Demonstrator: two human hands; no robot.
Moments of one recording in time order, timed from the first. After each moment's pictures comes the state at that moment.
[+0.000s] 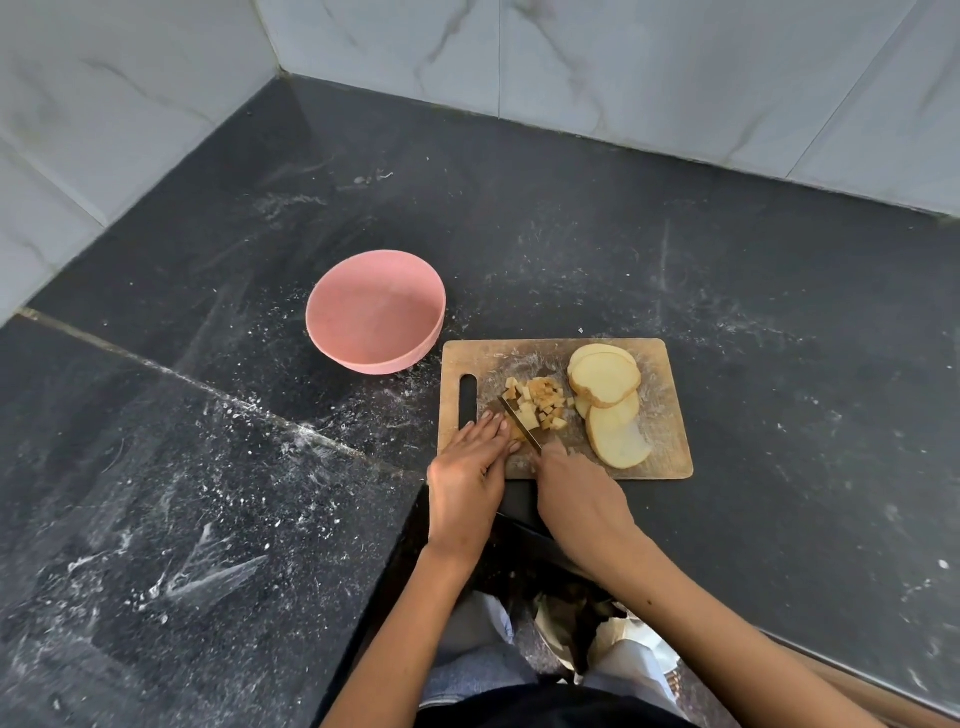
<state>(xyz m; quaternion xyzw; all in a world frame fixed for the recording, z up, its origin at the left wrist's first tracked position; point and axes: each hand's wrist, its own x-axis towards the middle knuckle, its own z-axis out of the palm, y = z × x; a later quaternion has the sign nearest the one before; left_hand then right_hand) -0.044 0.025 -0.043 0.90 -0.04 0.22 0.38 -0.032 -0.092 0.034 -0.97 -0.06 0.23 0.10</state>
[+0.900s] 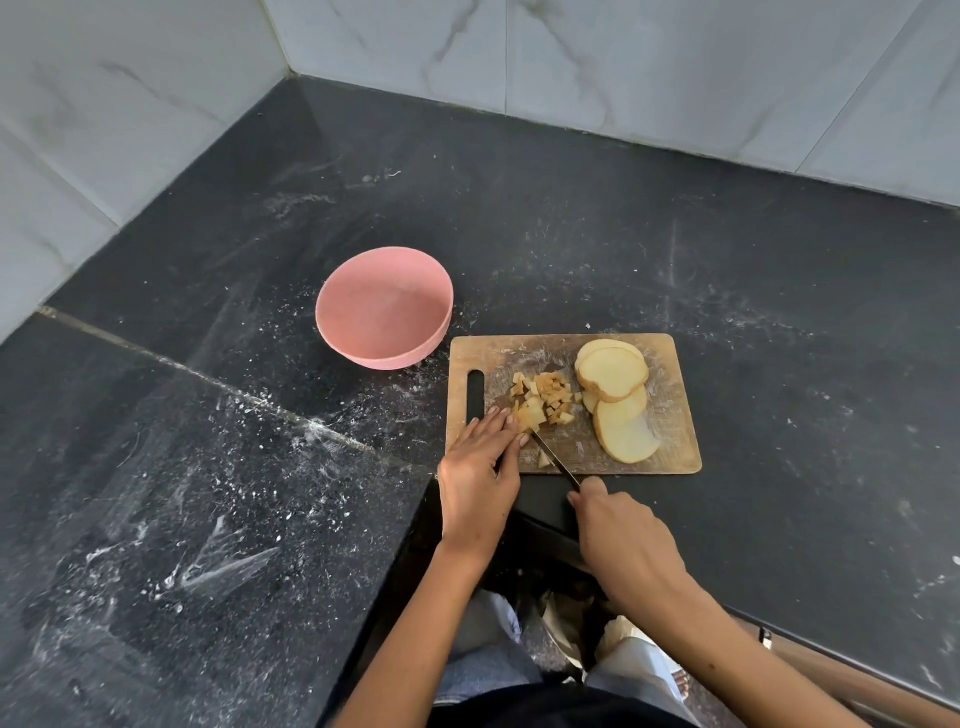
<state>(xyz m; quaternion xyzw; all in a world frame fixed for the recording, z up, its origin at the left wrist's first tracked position) -0.047 0.015 -0.042 0.89 0.02 0.23 0.39 -0.066 -0.125 0.034 -0.96 -0.05 0.27 0.11</state>
